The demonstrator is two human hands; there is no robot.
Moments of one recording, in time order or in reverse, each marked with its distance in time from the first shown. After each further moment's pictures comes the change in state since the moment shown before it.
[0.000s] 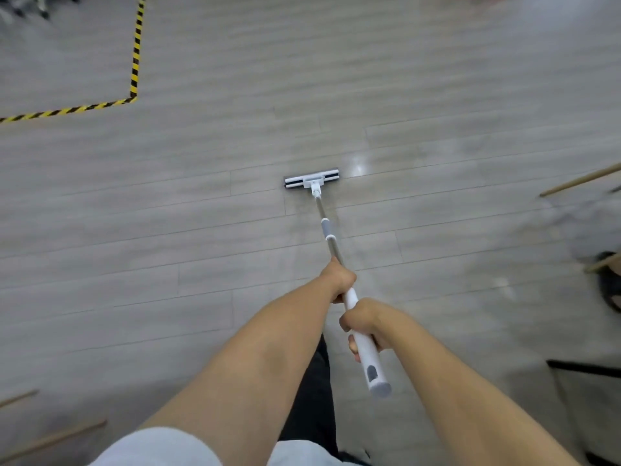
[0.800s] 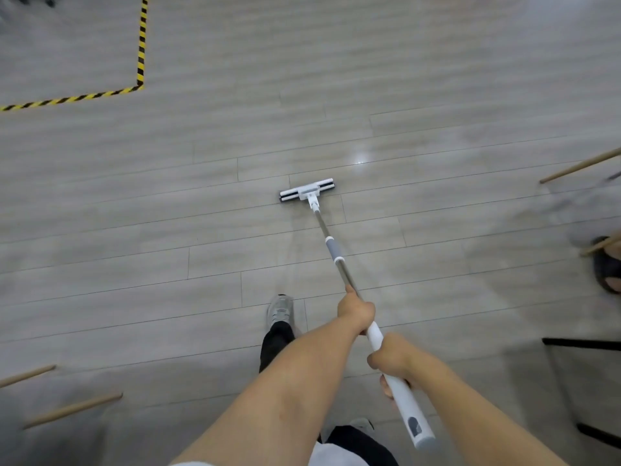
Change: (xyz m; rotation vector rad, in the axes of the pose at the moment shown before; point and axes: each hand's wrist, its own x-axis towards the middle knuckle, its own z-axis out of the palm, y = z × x) left_hand -0.064 -0.119 0.071 -0.089 0.057 -0.018; right_hand -0.034 0.126 0.069 -0.075 0.037 0.010
